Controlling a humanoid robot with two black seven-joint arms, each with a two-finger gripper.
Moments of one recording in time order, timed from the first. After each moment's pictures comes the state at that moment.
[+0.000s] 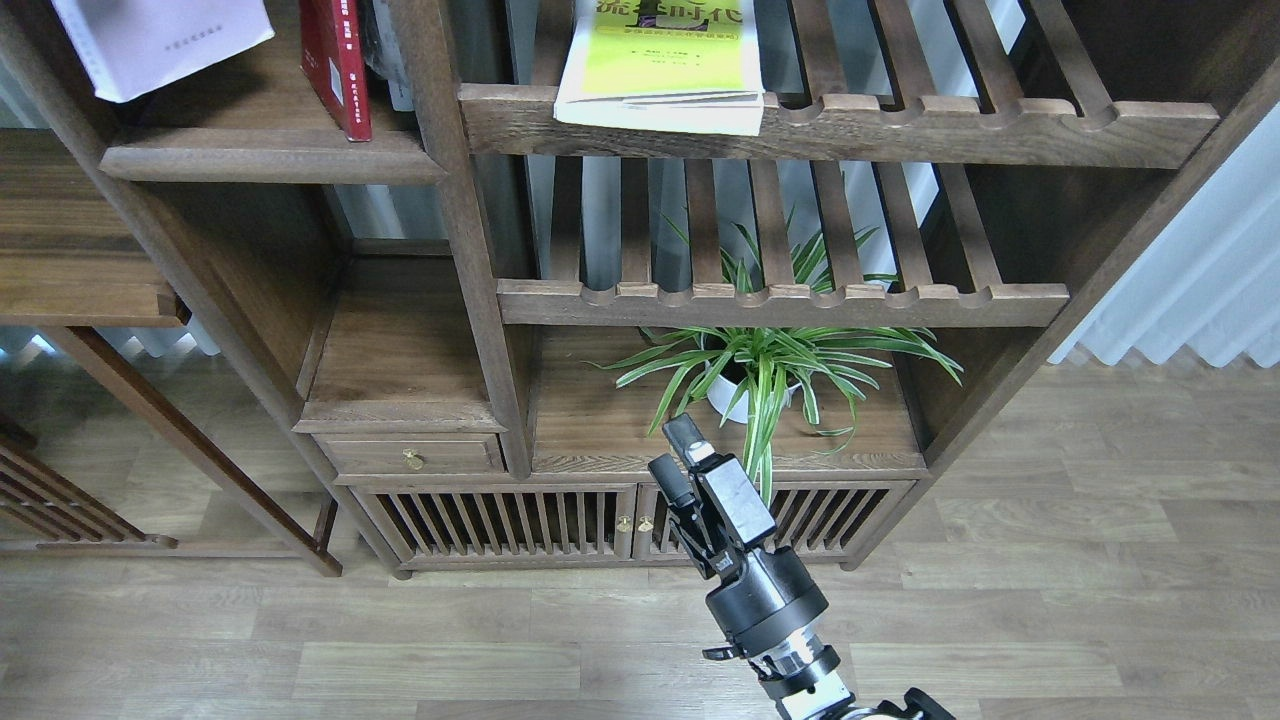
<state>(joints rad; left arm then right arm) -1.06 0.66 -1.14 -0.92 0.44 -0.49 0.49 -0.19 0.01 0.88 1.49 0.01 0.50 0.17</state>
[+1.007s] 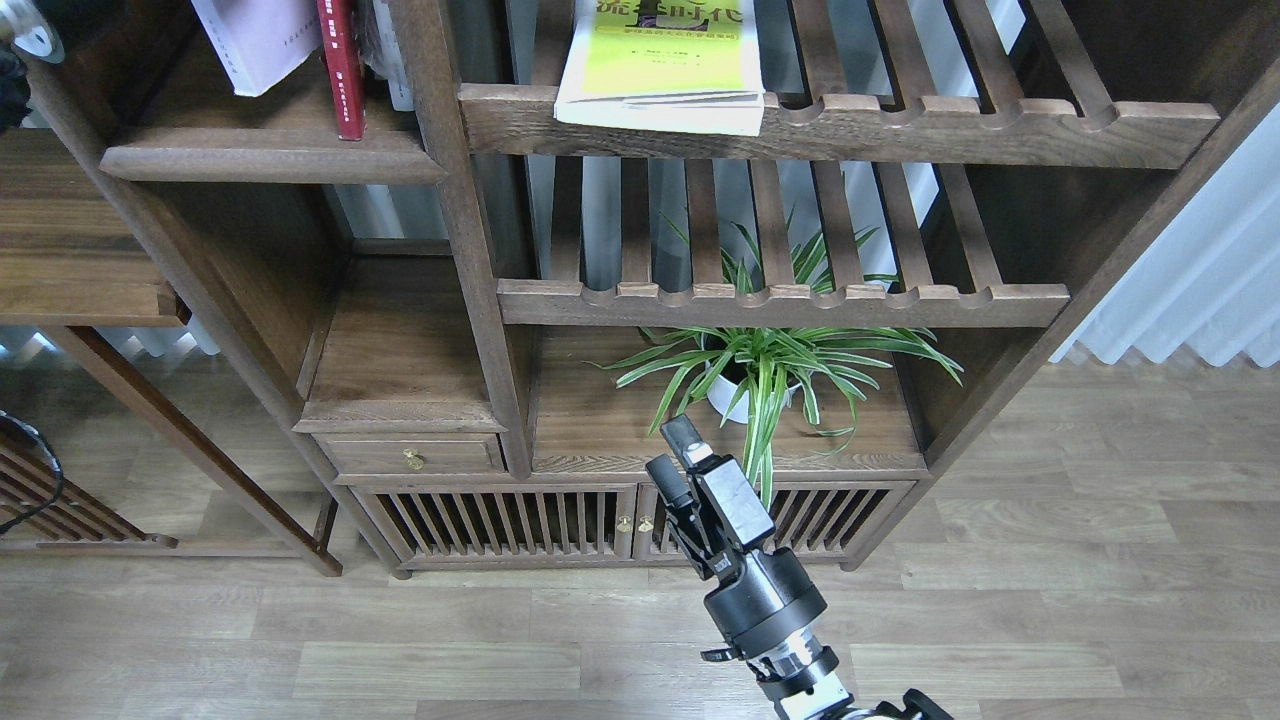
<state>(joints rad) -1.04 0.39 -1.31 -0.74 0.64 -0.49 0.36 -0.19 0.02 0.87 1.49 0.01 0.50 0.17</state>
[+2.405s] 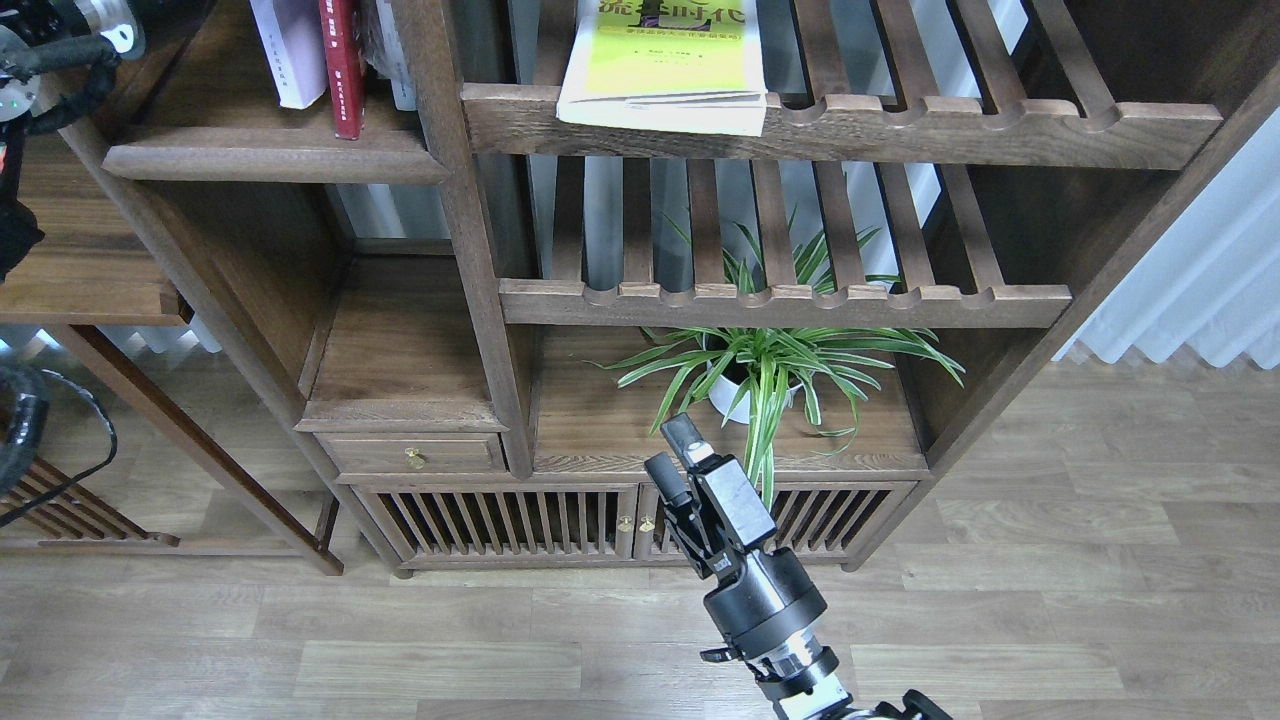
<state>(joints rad) -1.19 0.31 -1.23 -0.54 0.73 -0.49 0.36 -0.19 0.02 0.88 1.49 0.02 0.52 0.17</state>
